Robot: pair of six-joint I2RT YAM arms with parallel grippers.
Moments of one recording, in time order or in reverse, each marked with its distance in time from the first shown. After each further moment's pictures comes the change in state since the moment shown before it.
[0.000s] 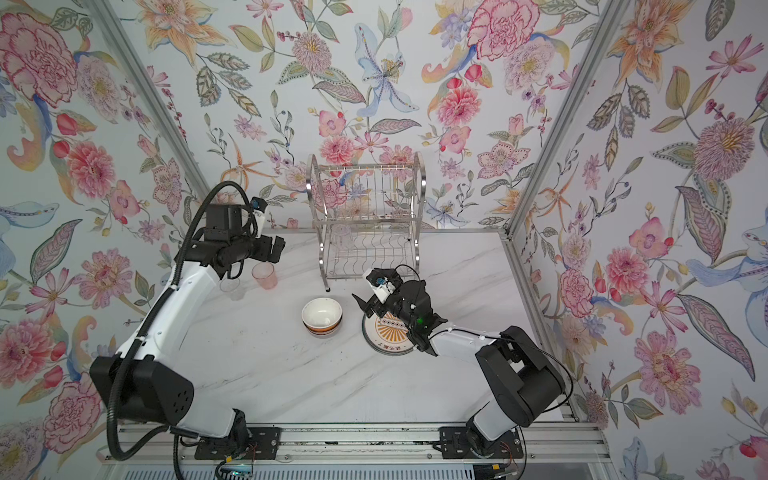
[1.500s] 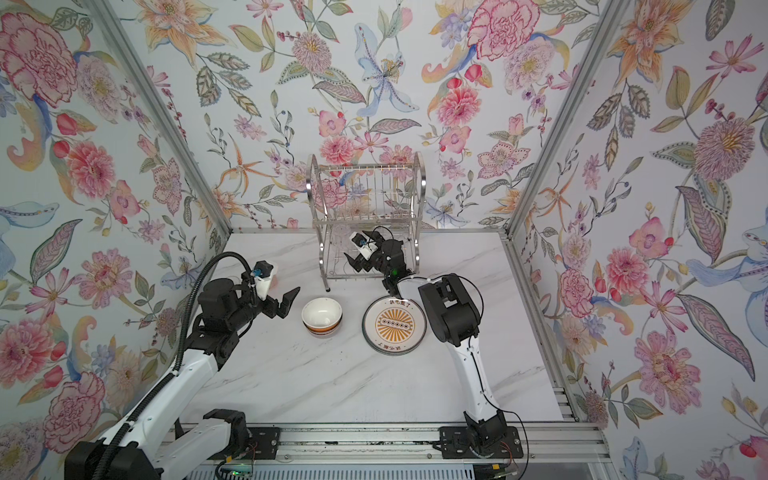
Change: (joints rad) left arm -0.018 -0.438 -0.829 0.697 0.317 0.081; right arm -0.141 0.768 0.825 0.005 -0.101 -0.159
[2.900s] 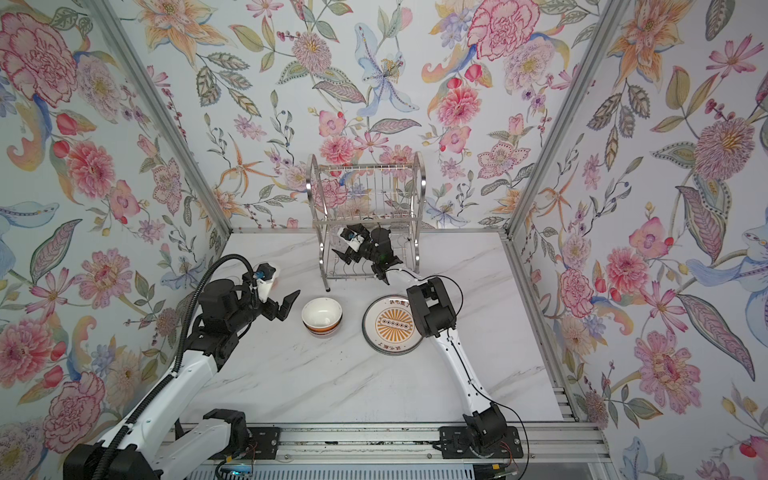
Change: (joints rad) left arm -0.007 -0.017 0.000 -0.039 -0.001 0.056; right arm 0.001 0.397 0.653 -0.257 -0.223 -0.039
